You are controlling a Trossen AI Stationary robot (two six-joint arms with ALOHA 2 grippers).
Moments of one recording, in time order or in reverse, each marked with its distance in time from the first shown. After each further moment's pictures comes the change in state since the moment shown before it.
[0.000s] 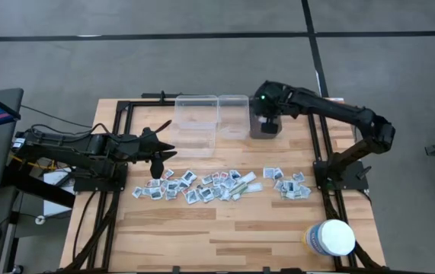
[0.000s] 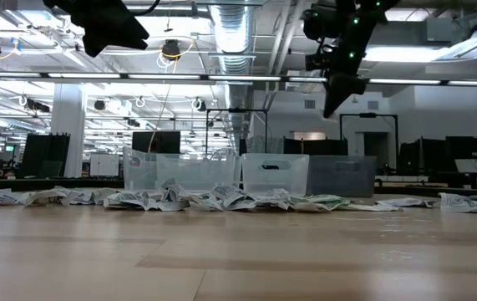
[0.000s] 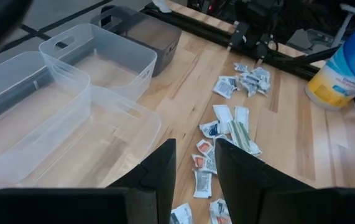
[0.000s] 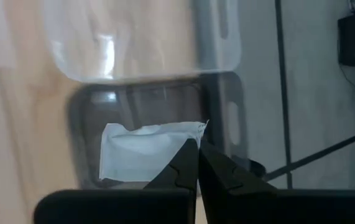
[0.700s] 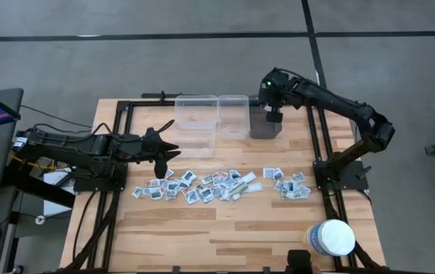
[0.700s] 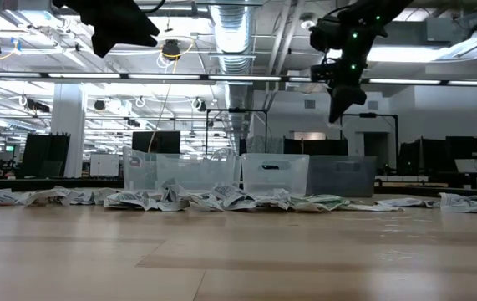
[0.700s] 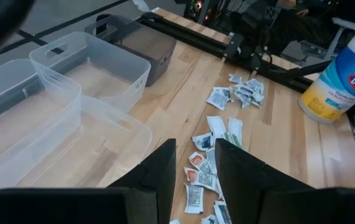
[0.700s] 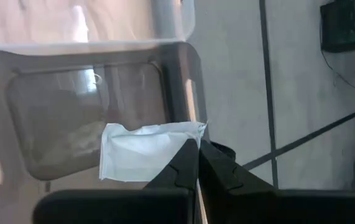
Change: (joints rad) left arm -0.001 0.054 0.000 0.084 0.000 -0.011; right arm -0.155 0.021 0.000 0.064 -0.006 -0.126
